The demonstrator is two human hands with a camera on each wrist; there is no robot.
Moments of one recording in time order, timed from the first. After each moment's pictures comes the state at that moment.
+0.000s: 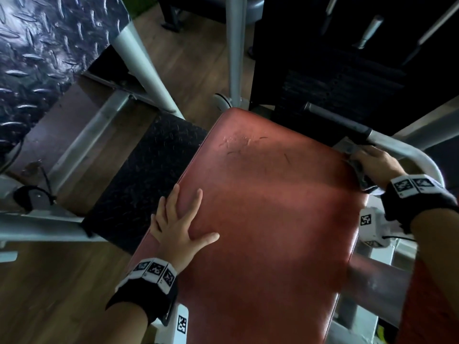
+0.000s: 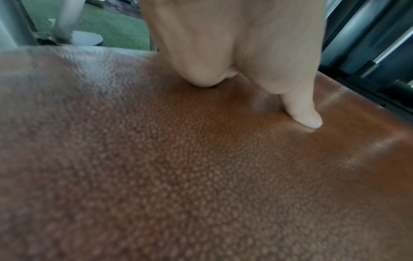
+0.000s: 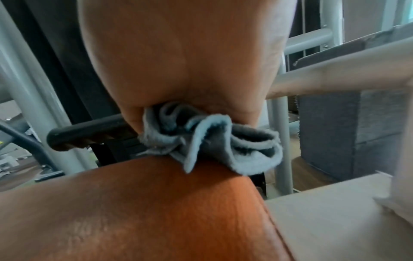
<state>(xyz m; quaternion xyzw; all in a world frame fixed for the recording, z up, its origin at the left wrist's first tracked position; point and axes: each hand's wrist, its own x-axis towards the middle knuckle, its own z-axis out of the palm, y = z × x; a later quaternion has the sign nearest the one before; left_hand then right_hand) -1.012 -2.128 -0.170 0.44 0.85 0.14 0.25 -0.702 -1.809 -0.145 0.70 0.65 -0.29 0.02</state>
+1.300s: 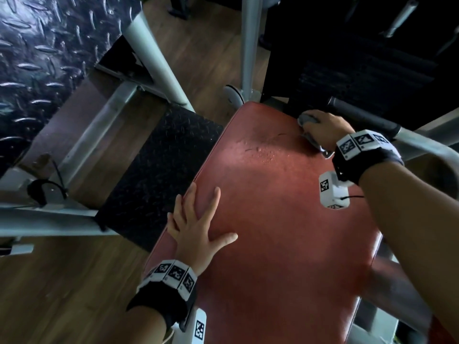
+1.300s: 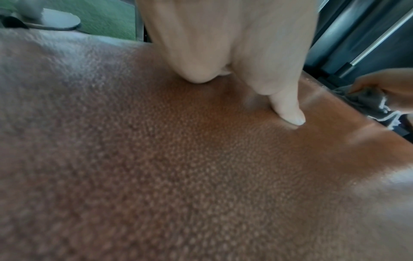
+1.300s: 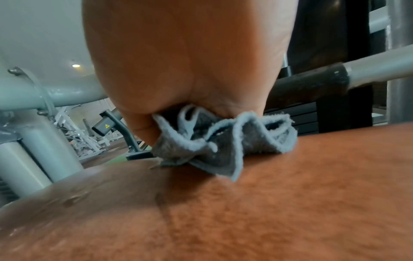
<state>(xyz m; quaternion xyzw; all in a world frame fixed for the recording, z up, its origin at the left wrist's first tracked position) -1.011 -2.127 -0.160 0.45 0.84 0.11 0.28 -0.852 -1.802 -0.132 0.56 0.77 -0.31 0.04</state>
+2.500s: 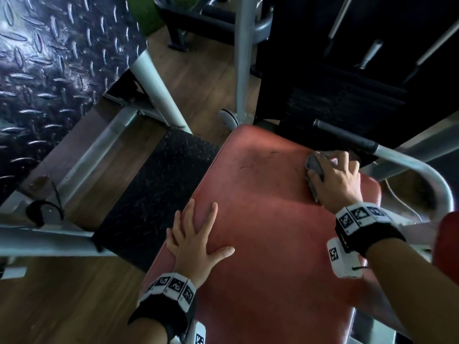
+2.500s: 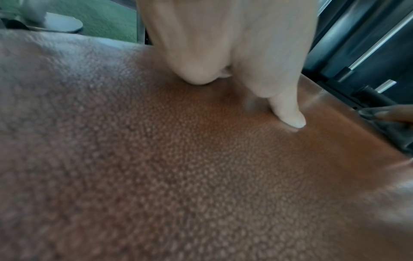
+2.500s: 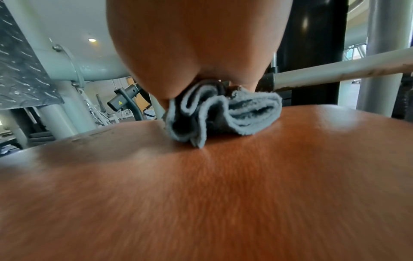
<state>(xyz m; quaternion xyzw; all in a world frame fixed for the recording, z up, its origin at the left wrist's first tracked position) -1.012 -2.129 -0.168 0.45 0.85 0.09 0.25 -0.788 -1.876 -0.154 0.60 0.79 -0.11 -0.04</state>
